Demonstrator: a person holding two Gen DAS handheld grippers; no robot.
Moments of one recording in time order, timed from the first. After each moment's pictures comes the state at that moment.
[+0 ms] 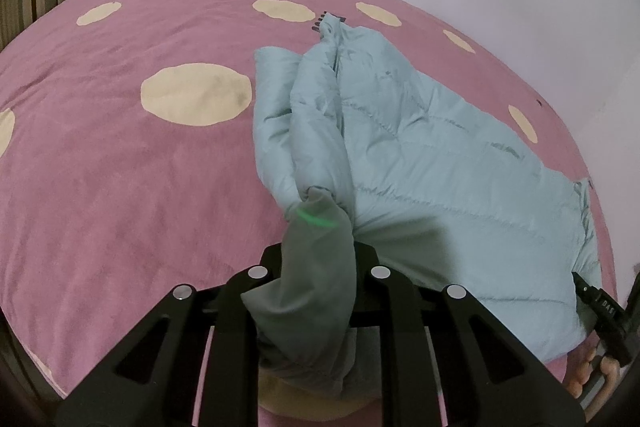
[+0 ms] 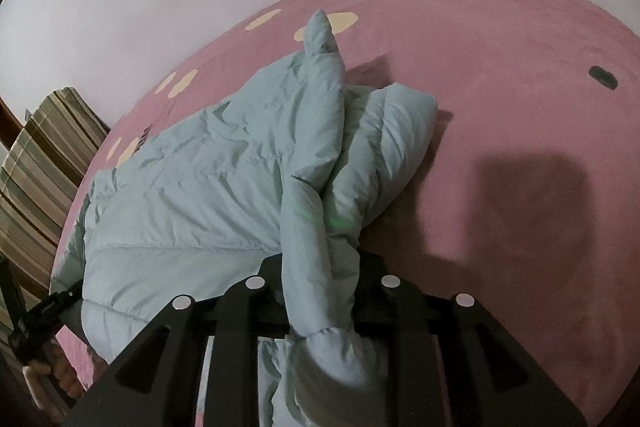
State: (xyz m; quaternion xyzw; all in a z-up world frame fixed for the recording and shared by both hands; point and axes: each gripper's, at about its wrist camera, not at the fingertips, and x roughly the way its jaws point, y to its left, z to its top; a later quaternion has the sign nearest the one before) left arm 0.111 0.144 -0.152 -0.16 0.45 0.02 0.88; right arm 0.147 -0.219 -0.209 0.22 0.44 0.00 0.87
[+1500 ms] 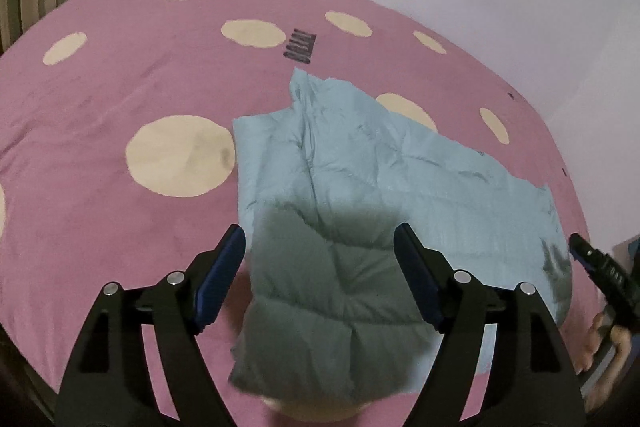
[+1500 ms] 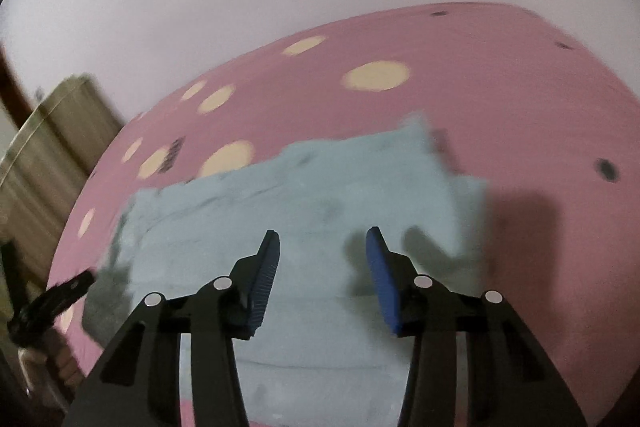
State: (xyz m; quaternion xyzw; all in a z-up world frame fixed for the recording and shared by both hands) left arm 0.147 0.165 -0.111 -0.15 0.46 -0.04 0.87; right arm 0.175 -0.155 -0.139 0.16 0.42 0.03 0.89
